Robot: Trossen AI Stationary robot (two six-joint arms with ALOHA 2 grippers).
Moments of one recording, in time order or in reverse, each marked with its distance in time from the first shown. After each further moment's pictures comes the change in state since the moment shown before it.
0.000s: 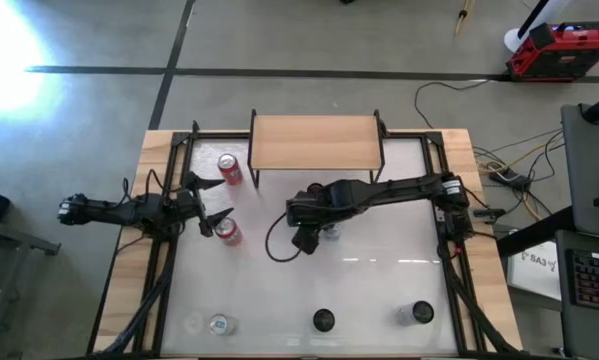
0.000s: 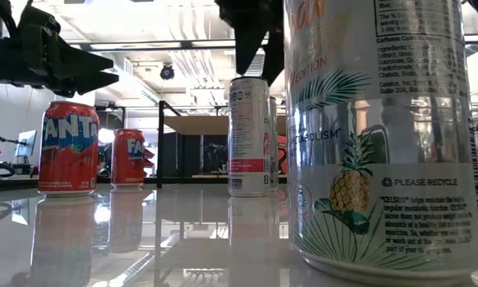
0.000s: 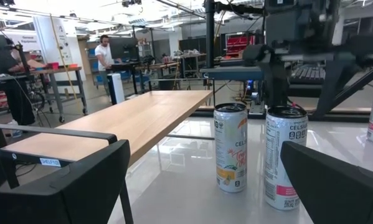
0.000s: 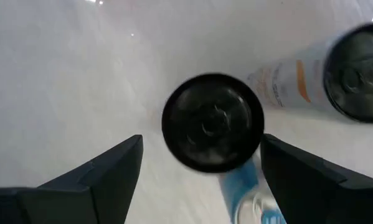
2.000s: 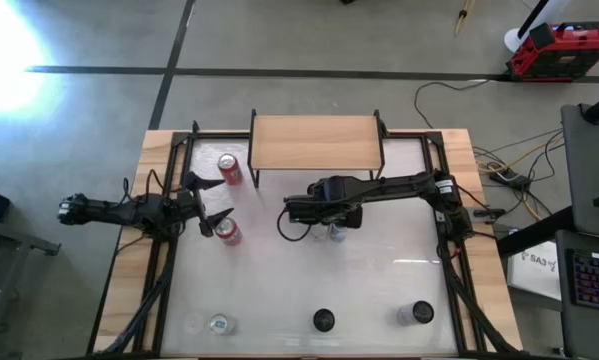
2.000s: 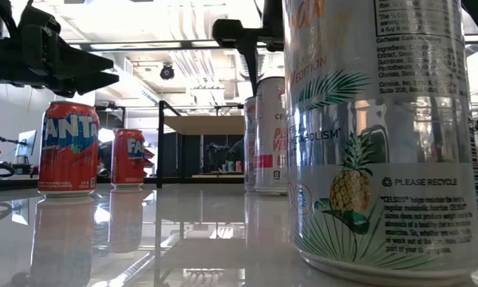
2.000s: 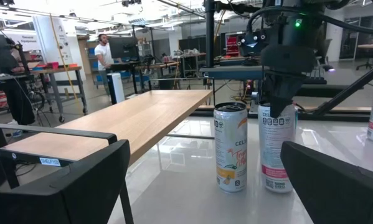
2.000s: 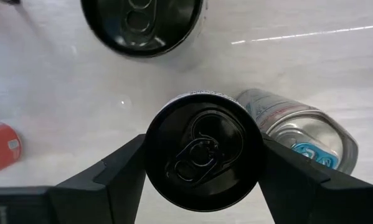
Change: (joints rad) left arm 0.000 0.003 0.000 0.000 0.000 0.000; right arm -0.033 0.046 0.042 -0.183 0.025 1.149
